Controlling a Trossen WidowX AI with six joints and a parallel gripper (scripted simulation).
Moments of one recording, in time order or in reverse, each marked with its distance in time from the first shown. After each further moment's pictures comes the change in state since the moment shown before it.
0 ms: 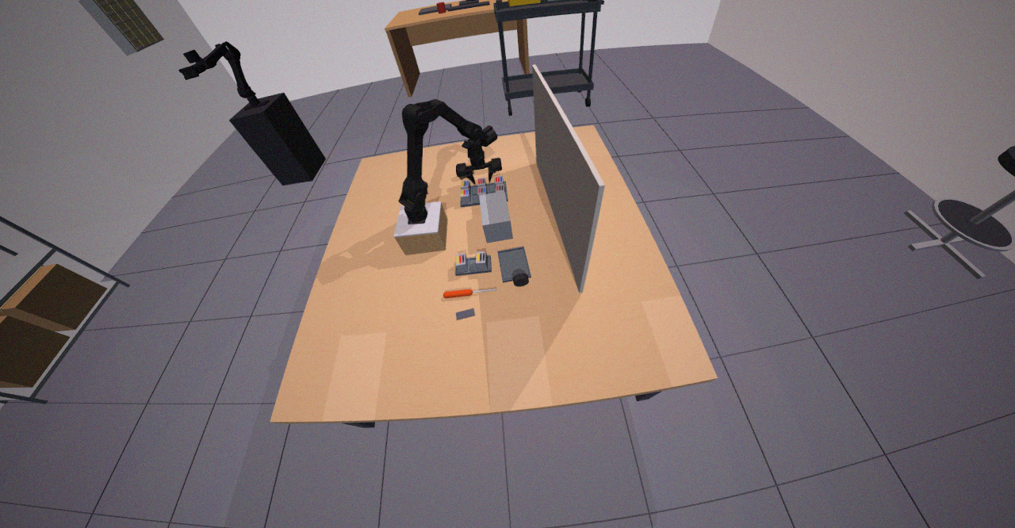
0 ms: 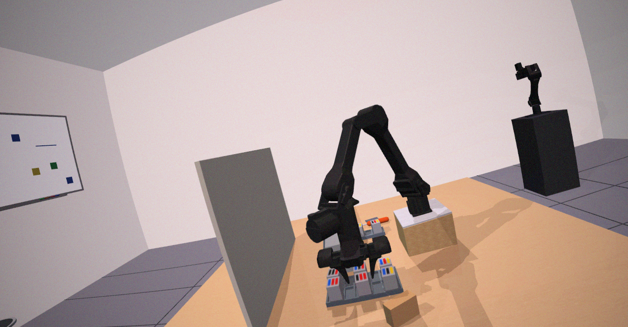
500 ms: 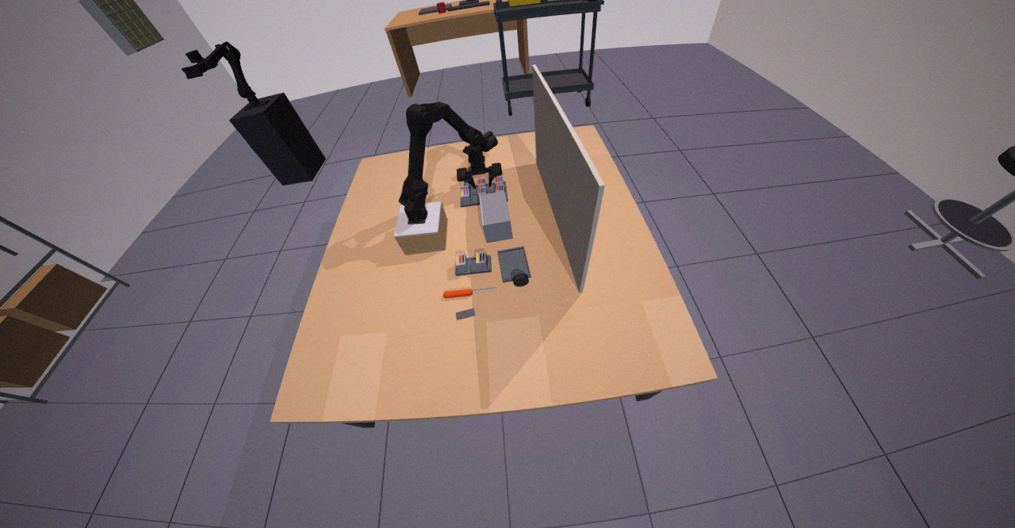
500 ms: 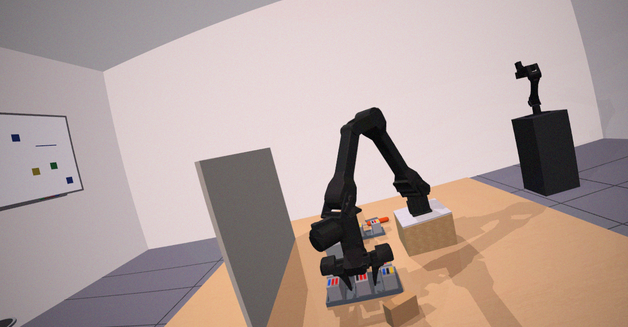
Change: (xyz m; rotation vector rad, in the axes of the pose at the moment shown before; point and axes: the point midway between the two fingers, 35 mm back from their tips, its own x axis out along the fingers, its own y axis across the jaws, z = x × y) arm 0.023 0.002 -0.002 0.000 0.002 0.002
